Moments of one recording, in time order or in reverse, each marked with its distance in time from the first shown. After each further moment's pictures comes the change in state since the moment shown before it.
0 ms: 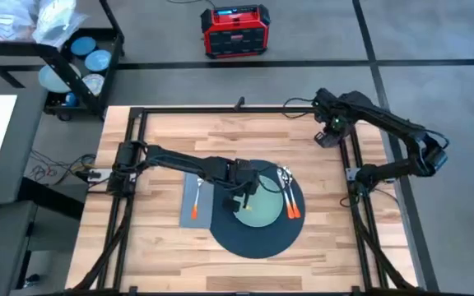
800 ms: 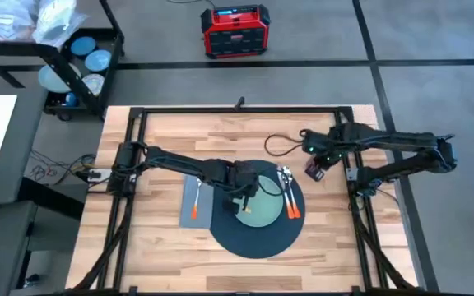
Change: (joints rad) left arm -0.013 0.000 0.000 -0.003 0.000 -0.024; right arm 0.645 -0.111 0.000 -0.059 -0.131 0.522
